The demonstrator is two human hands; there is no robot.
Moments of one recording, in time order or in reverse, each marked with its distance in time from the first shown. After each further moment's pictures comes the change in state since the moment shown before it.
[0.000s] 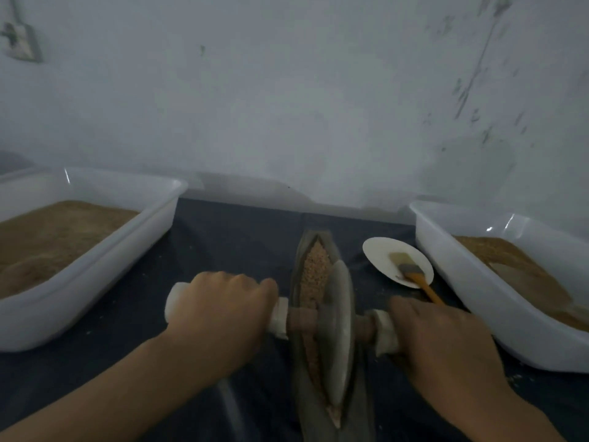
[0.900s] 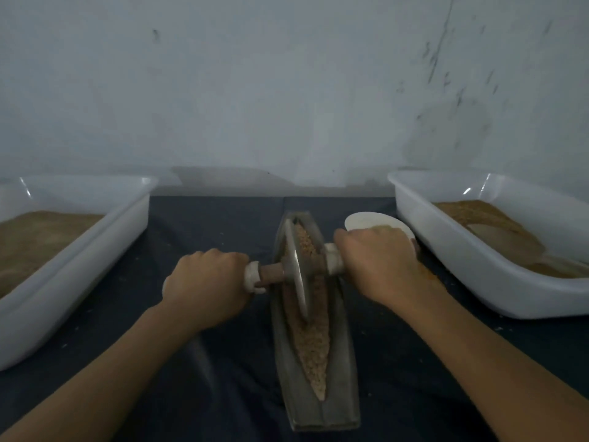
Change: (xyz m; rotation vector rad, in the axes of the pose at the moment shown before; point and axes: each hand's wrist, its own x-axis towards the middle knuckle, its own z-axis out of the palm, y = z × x) left_hand 0.040 -0.012 0.044 -0.097 -0.018 -0.075; right_hand 0.068 0.006 0.032 -0.172 -0.060 -0.019
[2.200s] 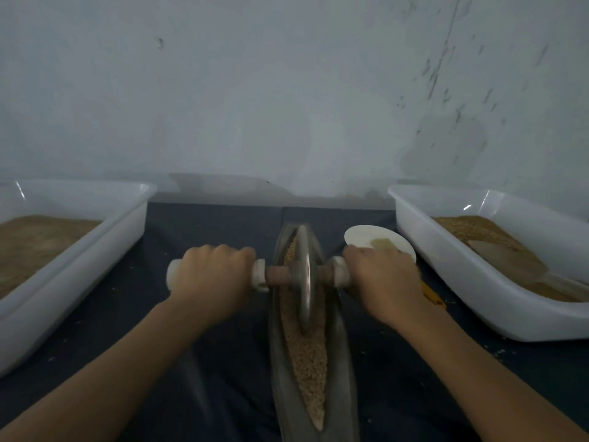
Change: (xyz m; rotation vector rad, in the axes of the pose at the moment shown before) left_hand 0.019 0.010 -0.013 0.145 0.084 0.003; right_hand -0.004 0.006 0.012 0.115 -0.055 0.075
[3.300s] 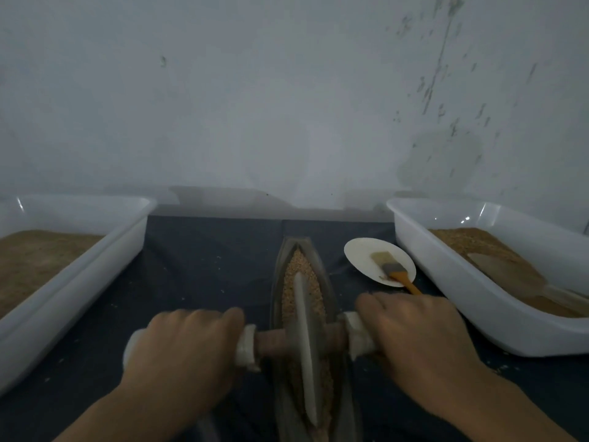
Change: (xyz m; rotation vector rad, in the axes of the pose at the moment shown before) left_hand -0.065 -0.010 -0.016 -0.140 -0.181 0.029; right_hand -0.055 -0.008 -0.043 0.061 0.136 -0.146
